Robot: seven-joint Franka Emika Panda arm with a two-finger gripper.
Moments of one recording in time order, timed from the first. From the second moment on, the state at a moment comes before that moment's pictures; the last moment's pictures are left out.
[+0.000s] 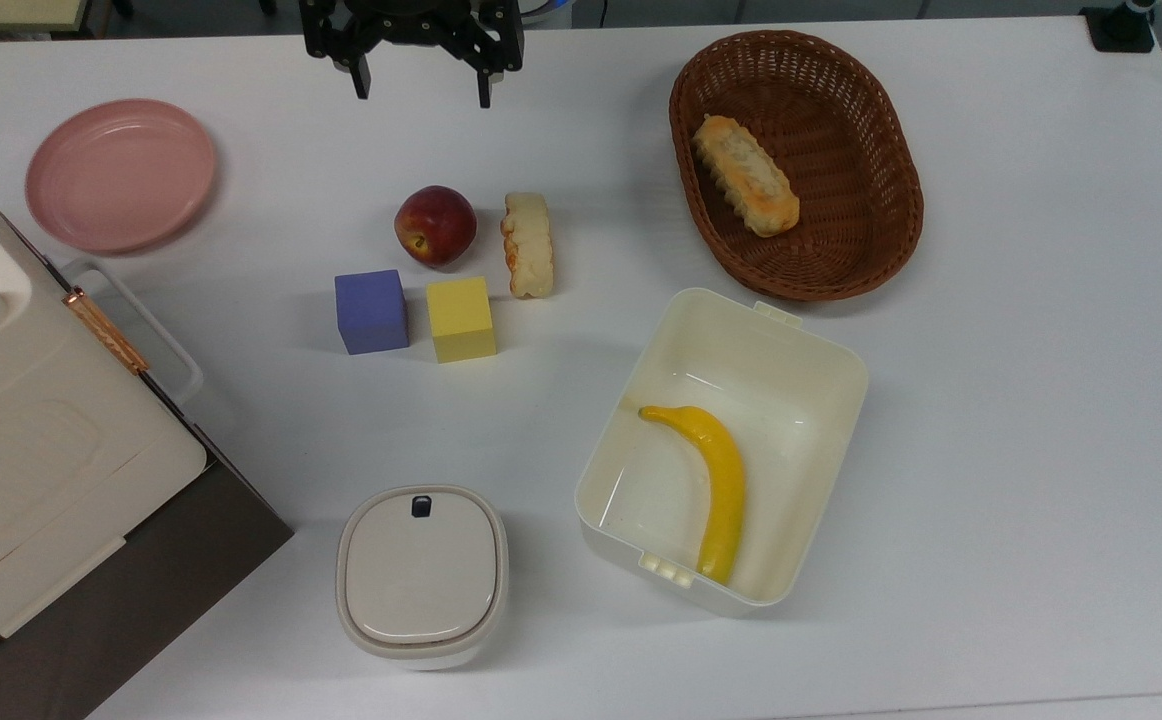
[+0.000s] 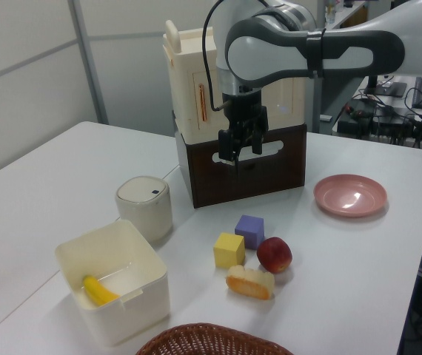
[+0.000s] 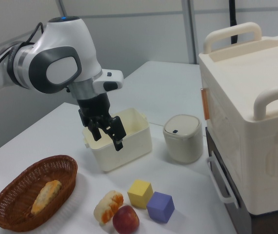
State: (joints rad) arm 0.00 0.09 -0.03 -1.55 -0.03 1.64 0.02
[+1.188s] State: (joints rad) arm -0.10 0.17 -0.04 -1.58 -0.03 1.68 -0.18
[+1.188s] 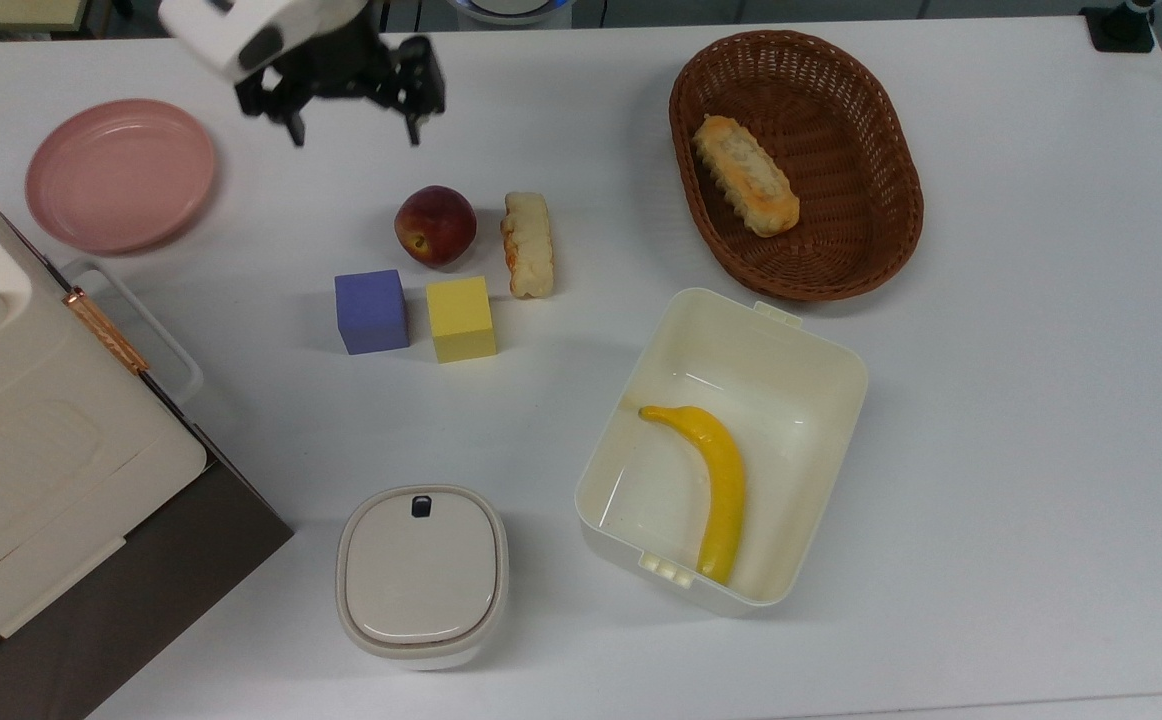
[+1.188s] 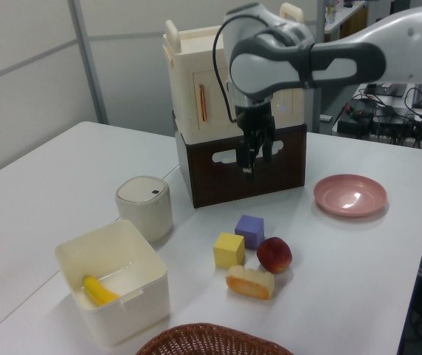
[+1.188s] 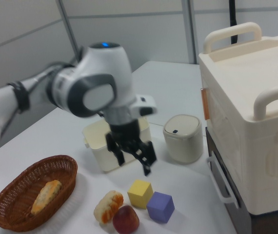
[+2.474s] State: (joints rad) arm -0.10 0.48 -0.03 -1.65 -0.06 2.01 -0.28
